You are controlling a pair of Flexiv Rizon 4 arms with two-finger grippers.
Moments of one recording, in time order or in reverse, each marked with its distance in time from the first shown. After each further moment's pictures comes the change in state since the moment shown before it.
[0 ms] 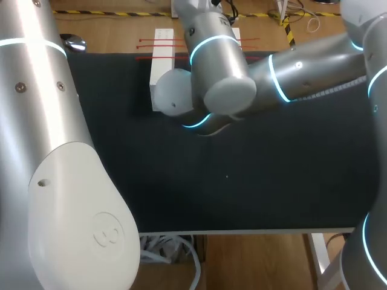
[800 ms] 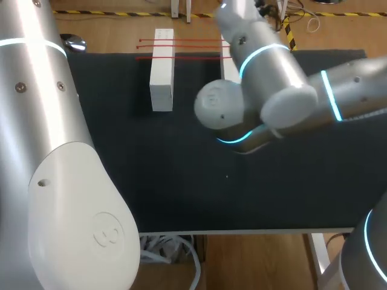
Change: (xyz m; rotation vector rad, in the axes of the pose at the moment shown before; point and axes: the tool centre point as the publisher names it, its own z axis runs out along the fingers) left arm 0.000 0.000 0.000 0.000 0.000 0.000; right arm -0.041 -0.067 -0.064 0.037 0.072 0.062
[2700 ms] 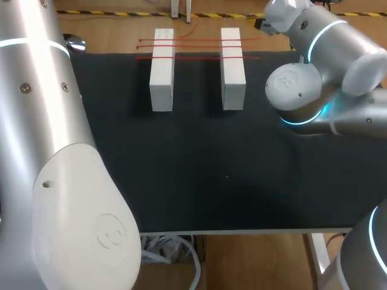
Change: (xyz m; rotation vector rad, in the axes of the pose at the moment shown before) left arm 0.043 0.084 0.027 -0.167 0.186 -0.255; right arm -0.036 -0.092 0.036 -0.058 0.193 -0.064
